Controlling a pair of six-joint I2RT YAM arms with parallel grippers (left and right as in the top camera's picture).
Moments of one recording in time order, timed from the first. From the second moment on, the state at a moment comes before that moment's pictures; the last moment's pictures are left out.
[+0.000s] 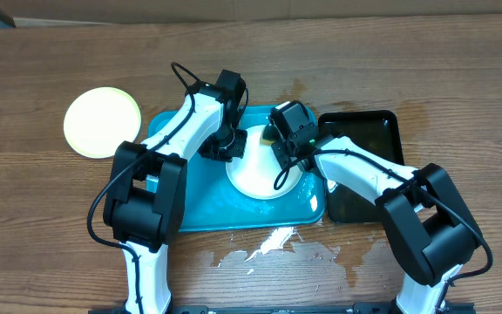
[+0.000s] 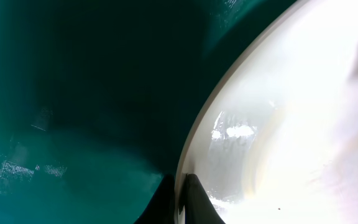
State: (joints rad) left arm -0.35 2.13 1.55 -1.03 0.05 -0.18; right arm 0.57 1.94 1.18 -0.35 0.14 0.09
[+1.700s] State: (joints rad) left arm -0.35 2.13 1.55 -1.03 0.05 -0.18; right arm 0.55 2.00 1.27 -0.38 0.00 0.11
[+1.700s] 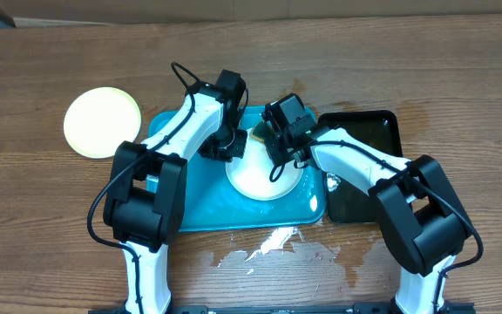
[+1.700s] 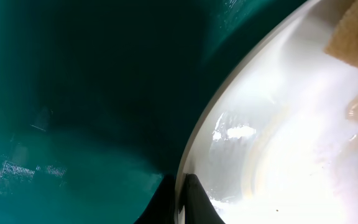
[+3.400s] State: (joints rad) left arm -0.35 2.13 1.58 -1.20 0.08 -0.17; right arm 0.40 1.57 1.27 -0.84 0.36 0.43
